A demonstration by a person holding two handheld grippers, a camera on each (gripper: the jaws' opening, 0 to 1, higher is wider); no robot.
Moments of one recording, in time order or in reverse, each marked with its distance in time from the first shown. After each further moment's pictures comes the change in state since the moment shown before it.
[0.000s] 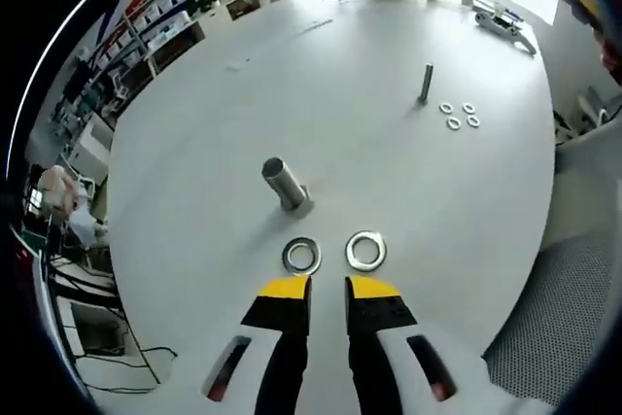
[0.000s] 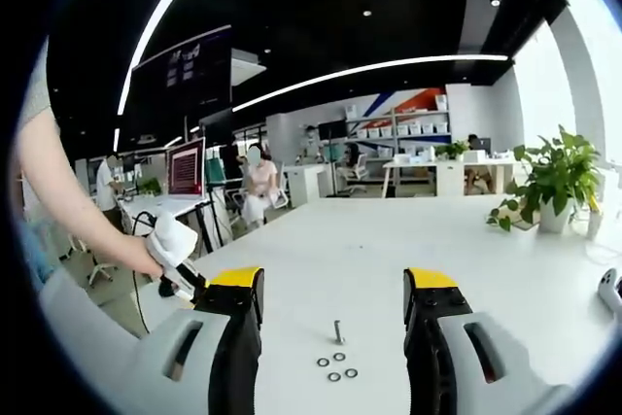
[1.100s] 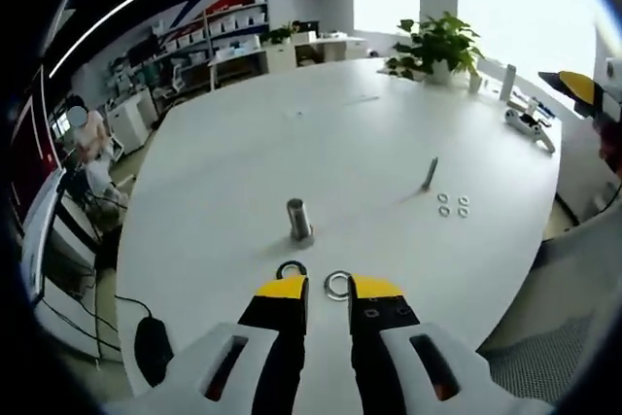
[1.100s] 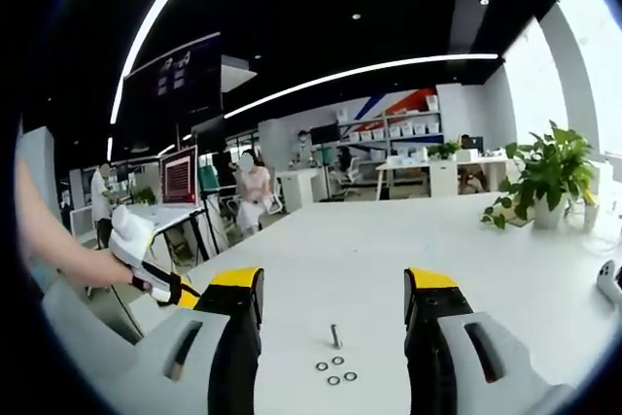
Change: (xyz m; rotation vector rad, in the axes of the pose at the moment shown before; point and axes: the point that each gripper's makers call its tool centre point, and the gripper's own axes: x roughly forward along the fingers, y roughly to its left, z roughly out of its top) left arm -0.051 -0.012 0.019 -0.308 -0.300 0.080; right arm -0.002 -0.005 0.005 0.029 -0.021 -0.027
